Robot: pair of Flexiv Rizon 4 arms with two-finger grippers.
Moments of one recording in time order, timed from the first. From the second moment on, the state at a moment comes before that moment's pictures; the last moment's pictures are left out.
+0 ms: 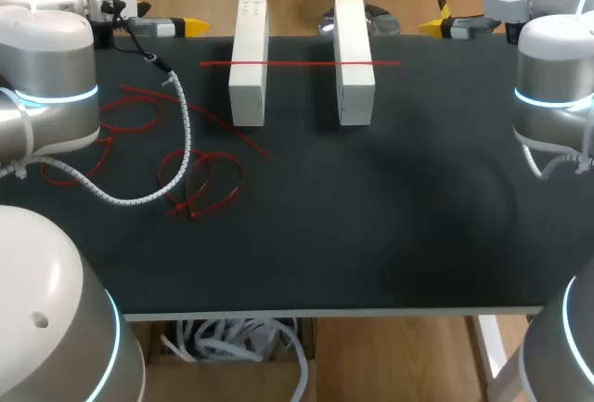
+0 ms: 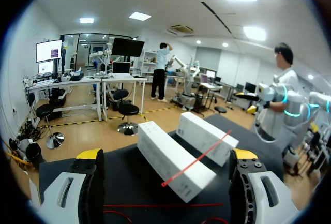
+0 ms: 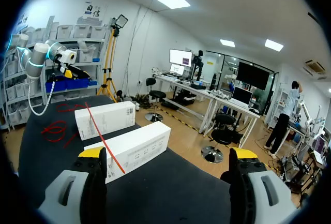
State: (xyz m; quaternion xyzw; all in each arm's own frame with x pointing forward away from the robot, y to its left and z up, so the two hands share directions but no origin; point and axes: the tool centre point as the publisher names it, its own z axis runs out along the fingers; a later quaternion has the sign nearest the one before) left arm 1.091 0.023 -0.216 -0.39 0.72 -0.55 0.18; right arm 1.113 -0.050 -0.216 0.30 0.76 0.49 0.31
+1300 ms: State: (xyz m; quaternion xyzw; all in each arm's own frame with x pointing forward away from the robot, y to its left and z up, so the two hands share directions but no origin) left arm 1.065 0.039 -0.266 -0.07 0.80 -0.58 0.13; right arm 1.113 -0.050 -0.216 0.30 0.76 0.49 0.31
